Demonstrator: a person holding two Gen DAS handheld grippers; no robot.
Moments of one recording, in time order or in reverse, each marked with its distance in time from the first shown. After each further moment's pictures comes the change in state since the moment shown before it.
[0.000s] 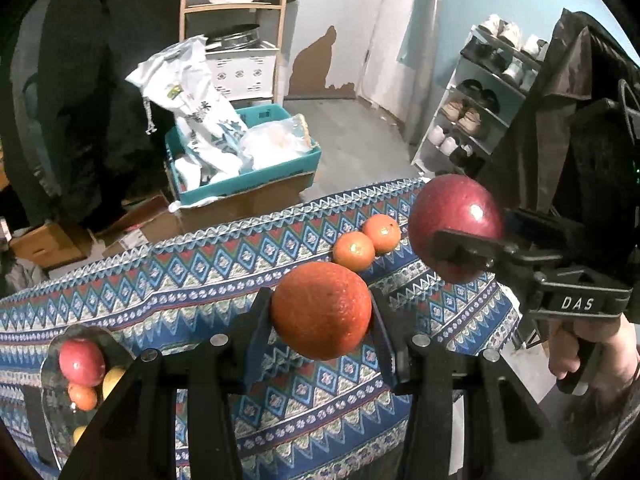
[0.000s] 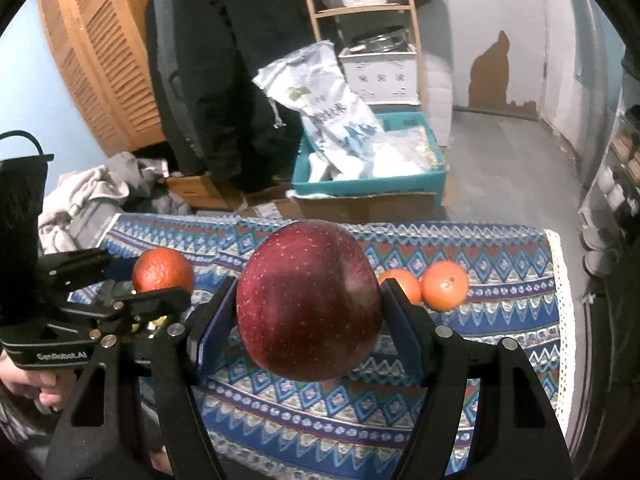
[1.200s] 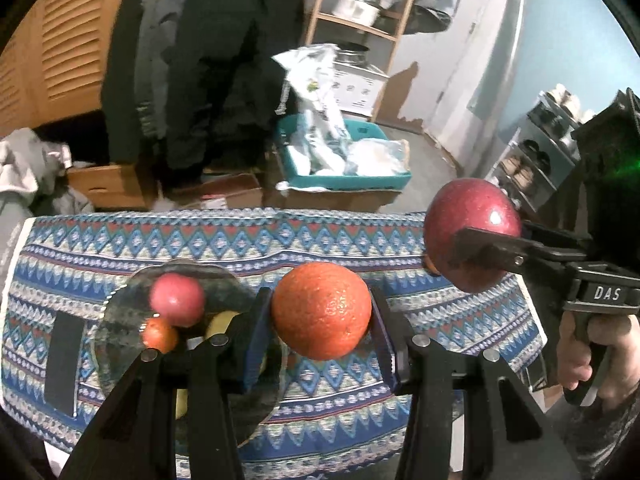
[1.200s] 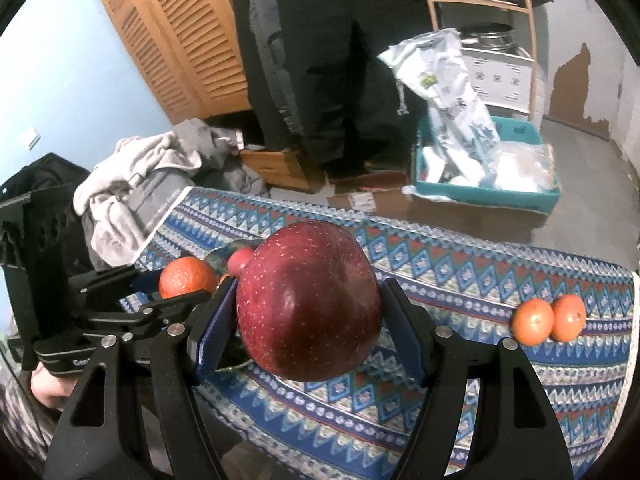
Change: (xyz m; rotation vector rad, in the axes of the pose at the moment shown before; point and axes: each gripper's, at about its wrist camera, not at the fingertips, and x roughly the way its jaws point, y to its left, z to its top) left arm -0.077 0.139 -0.069 -0.247 -0.084 0.121; right arm 0.067 0.145 0.029 -0.108 0.091 0.213
